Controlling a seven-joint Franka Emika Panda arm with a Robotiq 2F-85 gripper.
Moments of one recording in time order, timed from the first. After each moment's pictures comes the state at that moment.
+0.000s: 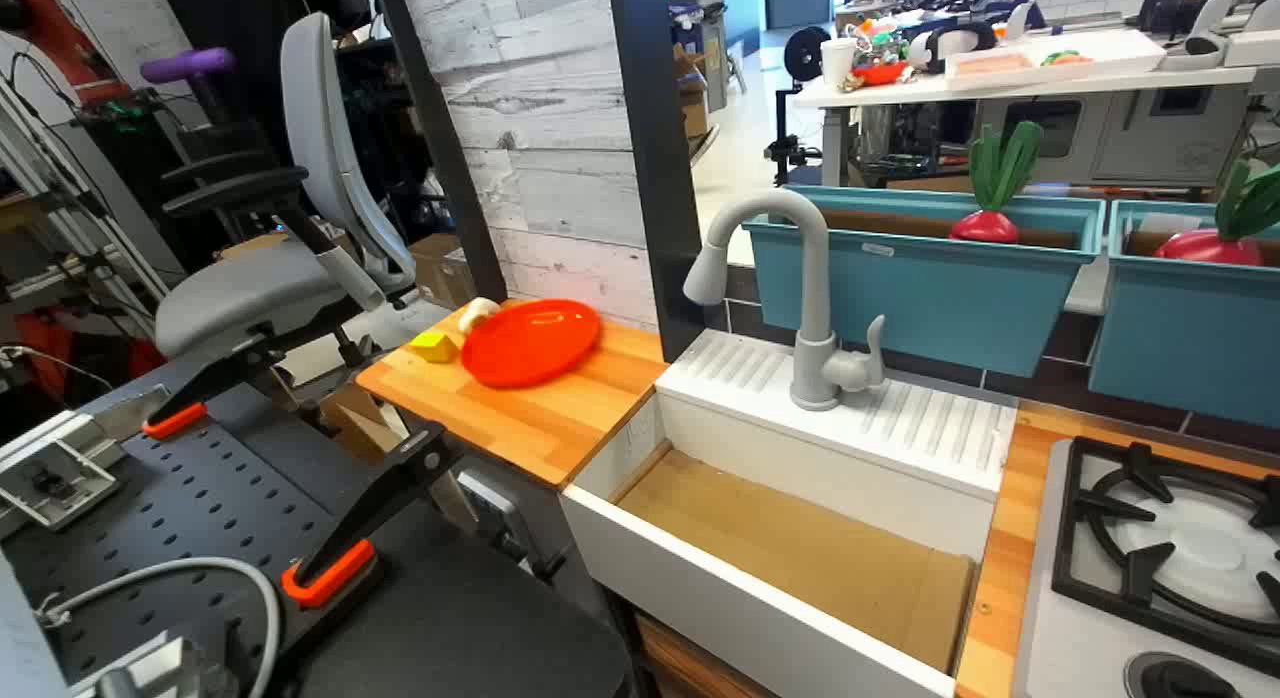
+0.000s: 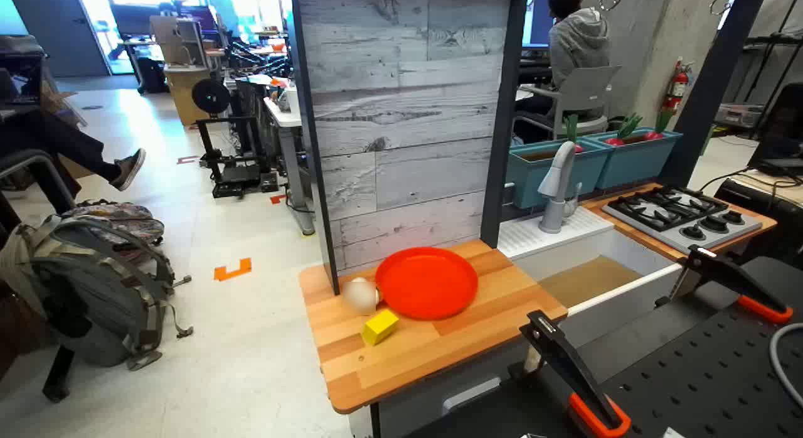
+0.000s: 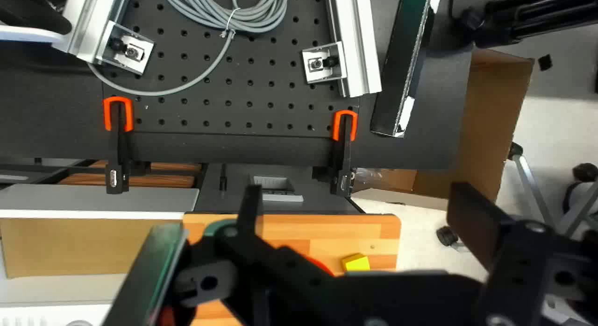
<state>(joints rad) 0.11 -0.66 -0.02 -2.76 0.14 1.95 -0.11</state>
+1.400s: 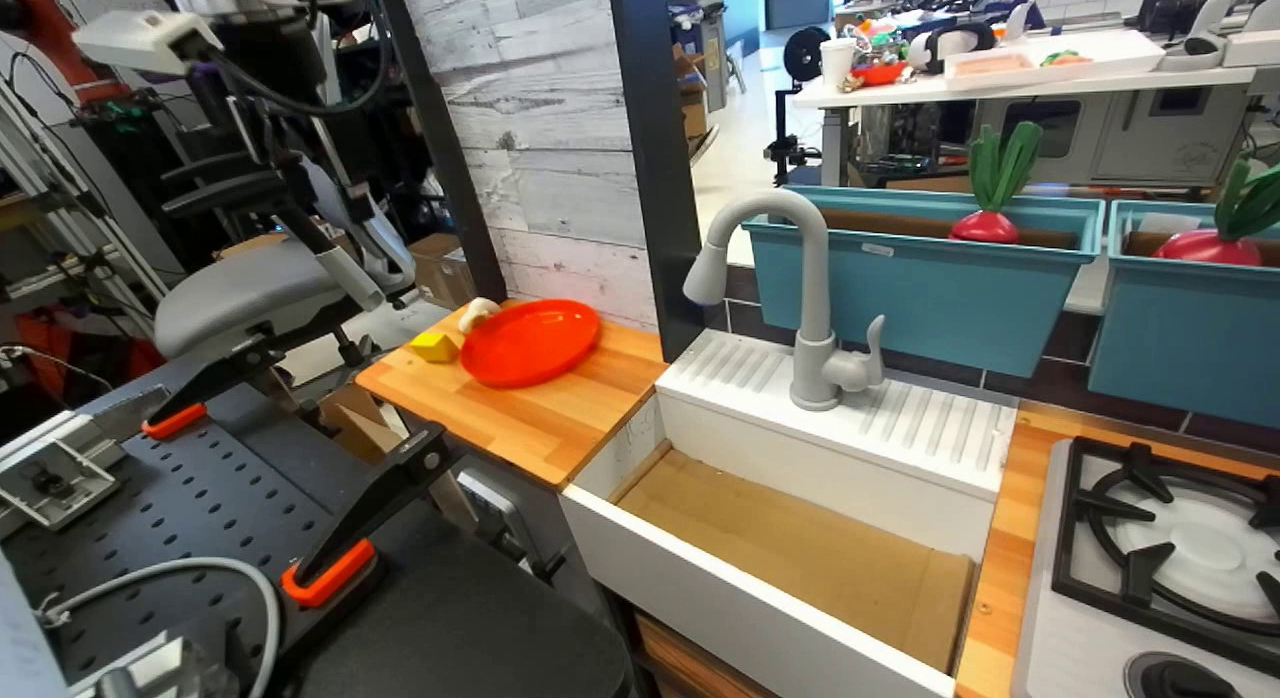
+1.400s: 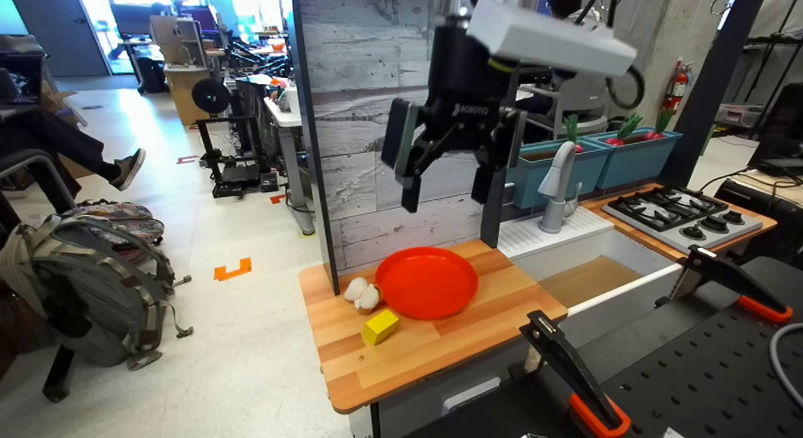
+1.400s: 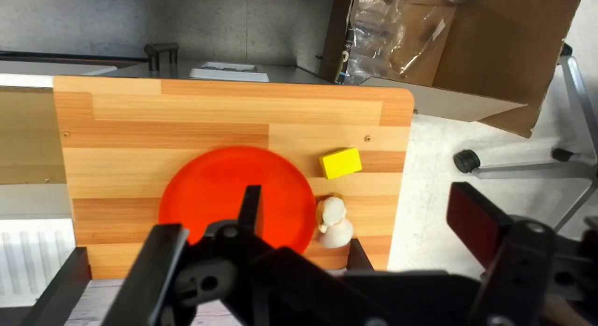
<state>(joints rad) 0.18 0.25 0.14 -2.39 0.19 2.65 0.04</state>
